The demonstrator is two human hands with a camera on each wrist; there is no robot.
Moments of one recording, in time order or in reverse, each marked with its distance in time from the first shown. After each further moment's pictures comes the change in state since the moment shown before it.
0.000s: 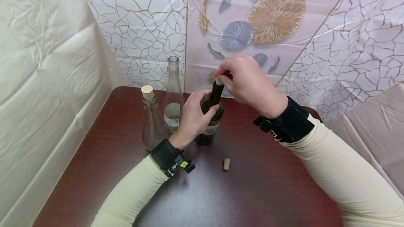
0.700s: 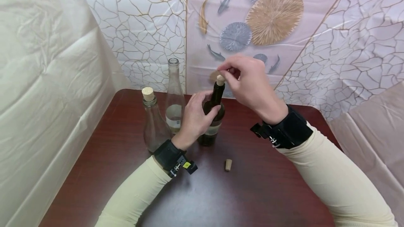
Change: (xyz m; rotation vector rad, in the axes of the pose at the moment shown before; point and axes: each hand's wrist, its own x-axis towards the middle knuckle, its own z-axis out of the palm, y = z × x) left_hand -0.001 0.002 0.005 0.021 0.006 0.008; right_hand -0.016 0.009 0.009 0.152 0.265 0.026
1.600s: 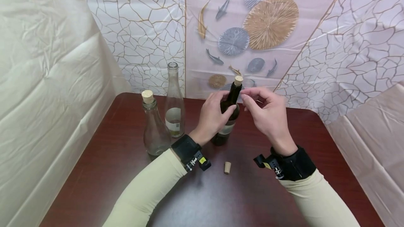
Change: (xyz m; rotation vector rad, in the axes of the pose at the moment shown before) left_hand 0.021 0.015 0.045 0.065 -0.056 0.014; right_hand -0.082 0.038 0.003 0.395 0.191 0.335
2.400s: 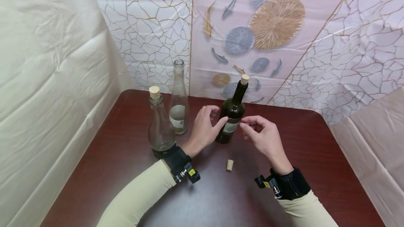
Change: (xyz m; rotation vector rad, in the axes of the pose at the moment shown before) left_hand -0.050 -0.037 -0.002 -0.039 -0.048 -0.152; right_hand -0.057 0.059 0.009 -0.104 -0.178 0.298
